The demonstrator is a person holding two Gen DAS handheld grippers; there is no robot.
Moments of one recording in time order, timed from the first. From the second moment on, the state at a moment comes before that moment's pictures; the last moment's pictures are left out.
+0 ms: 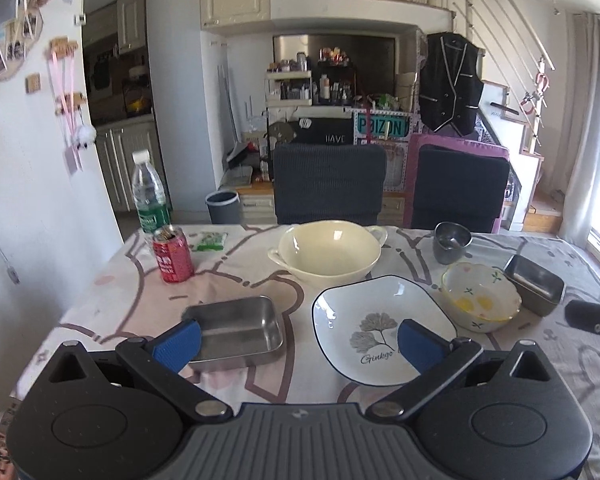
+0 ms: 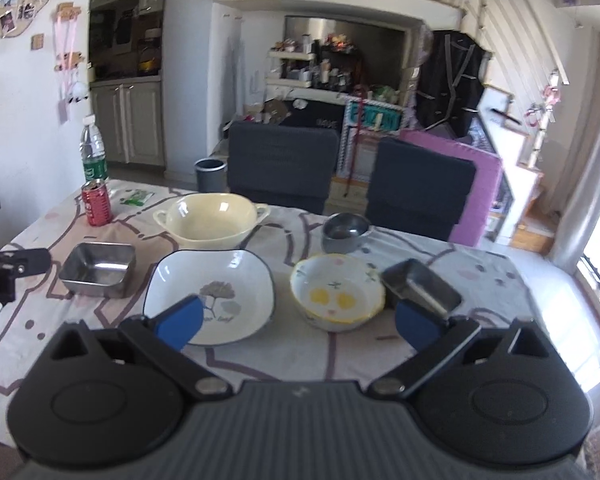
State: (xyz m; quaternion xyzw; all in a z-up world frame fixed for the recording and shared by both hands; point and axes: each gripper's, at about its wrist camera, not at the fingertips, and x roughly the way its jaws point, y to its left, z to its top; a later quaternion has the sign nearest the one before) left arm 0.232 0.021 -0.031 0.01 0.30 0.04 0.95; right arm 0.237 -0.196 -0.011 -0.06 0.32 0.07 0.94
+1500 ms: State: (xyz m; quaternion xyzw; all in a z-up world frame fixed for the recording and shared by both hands) left arm 0.364 0.076 -0.170 -0.22 0.36 -0.11 0.90; right arm 0.412 -0.198 -0.175 0.09 0.49 0.18 0.85
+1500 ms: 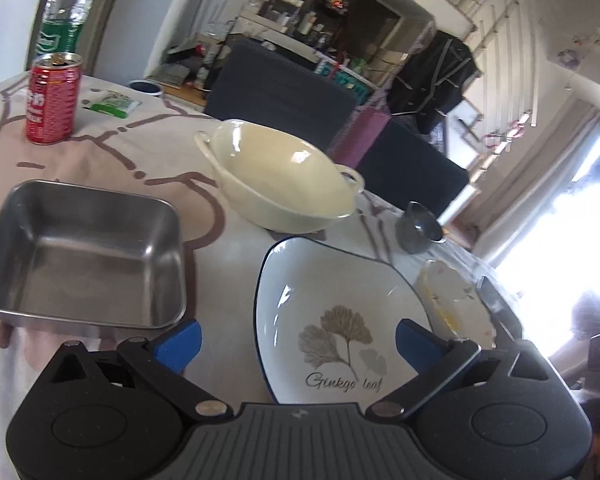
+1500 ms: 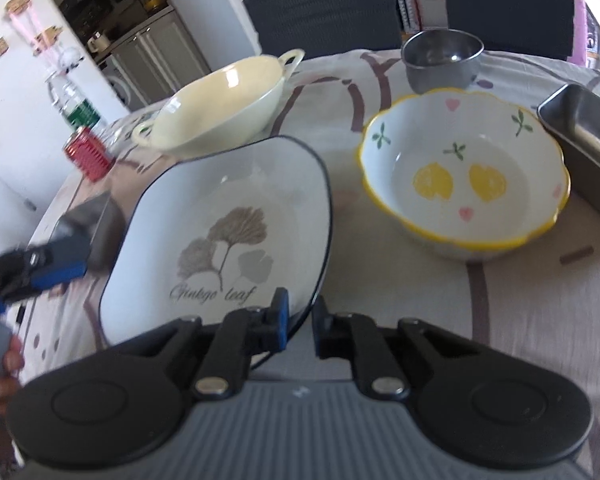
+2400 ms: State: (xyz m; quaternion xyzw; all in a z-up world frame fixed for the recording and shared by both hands) left arm 0.400 0.065 -0.191 -0.15 0.46 -0.11 0.87; right arm 0.437 -0.205 -0.175 0.10 0.50 0.14 0.85
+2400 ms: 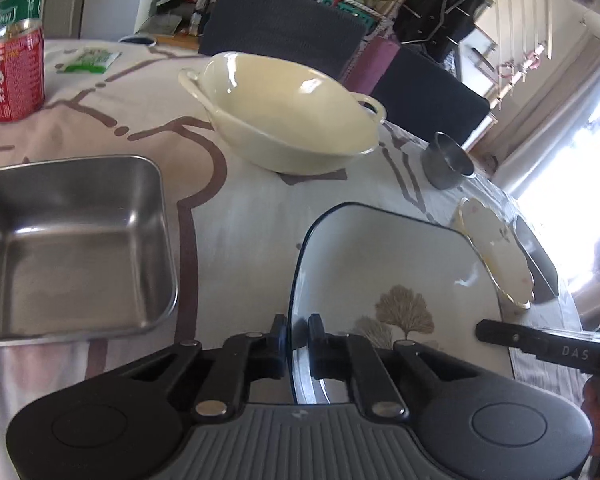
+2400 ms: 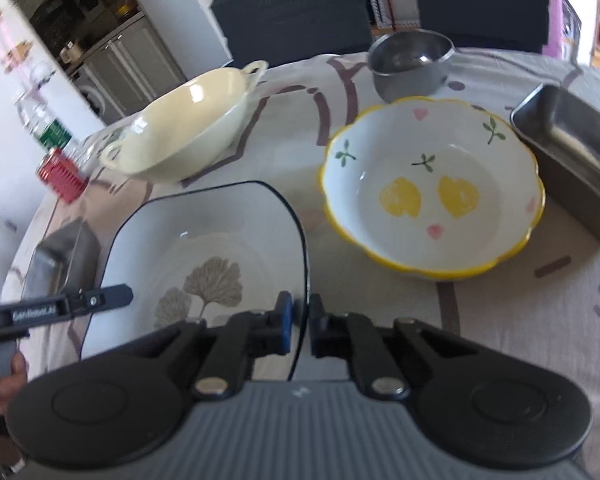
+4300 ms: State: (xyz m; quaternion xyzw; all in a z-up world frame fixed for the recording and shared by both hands) left arm 0.317 0.056 -0.185 -0.07 0.52 -0.13 0.84; right arm 0.341 -0.175 -0.183 0.04 0.55 0.10 0.83
